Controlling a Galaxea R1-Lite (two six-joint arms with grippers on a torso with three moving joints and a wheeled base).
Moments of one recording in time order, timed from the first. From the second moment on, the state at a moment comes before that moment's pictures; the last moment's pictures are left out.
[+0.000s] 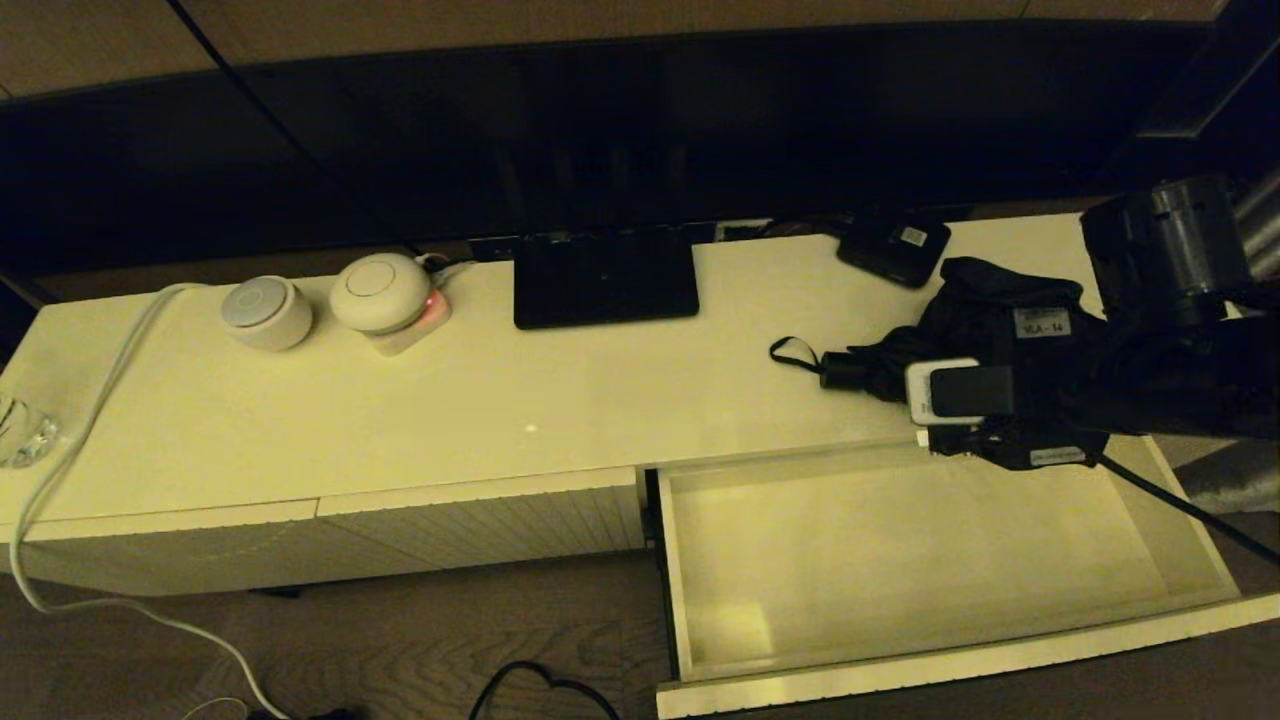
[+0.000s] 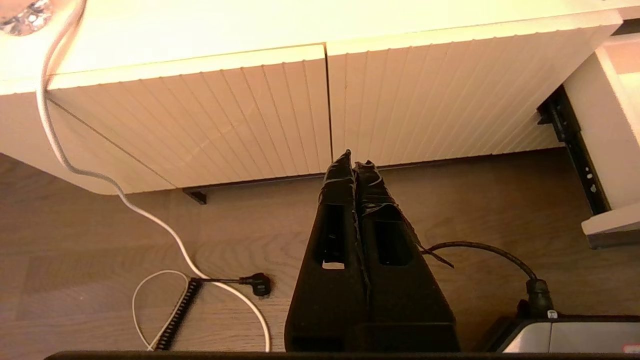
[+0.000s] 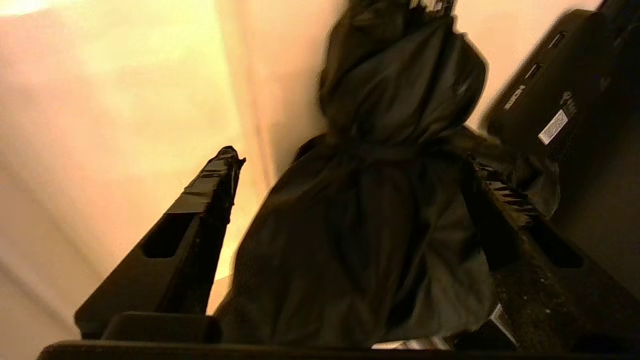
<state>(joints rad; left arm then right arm) 0.00 0.00 0.00 0.00 0.00 0.02 0.34 1.61 -1.20 0.16 -0.23 -1.38</state>
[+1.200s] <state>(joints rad) 0.00 0.00 0.00 0.00 0.00 0.02 0.29 1.81 -1.38 0.12 -0.24 -1.38</state>
